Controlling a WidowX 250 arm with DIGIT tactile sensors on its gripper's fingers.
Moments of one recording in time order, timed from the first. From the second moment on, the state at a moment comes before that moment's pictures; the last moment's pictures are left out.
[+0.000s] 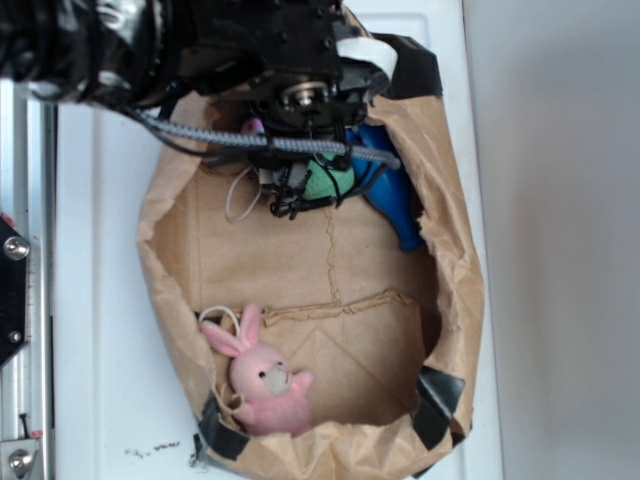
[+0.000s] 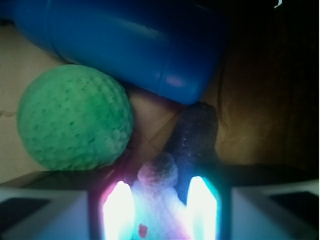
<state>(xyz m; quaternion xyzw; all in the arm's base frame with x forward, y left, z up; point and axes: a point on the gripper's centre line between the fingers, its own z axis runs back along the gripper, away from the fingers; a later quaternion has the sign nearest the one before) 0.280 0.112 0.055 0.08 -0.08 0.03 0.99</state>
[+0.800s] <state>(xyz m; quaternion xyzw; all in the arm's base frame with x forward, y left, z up) 0.283 0.108 0.077 0.06 -0.11 0.03 0.99</state>
